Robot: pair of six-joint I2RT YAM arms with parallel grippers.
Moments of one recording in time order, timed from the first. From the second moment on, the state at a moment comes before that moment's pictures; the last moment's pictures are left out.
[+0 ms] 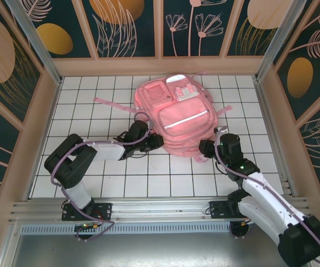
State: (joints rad) left arm -0.69 1.73 0.76 0.28 0.30 -0.92; right arm 0.43 0.78 0.38 -0.19 -0.10 0.50
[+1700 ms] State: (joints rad) left arm -0.67 1.74 0.76 0.32 0.34 -0.93; right arm 0.41 0.95 0.36 -0.10 -0.16 0.55
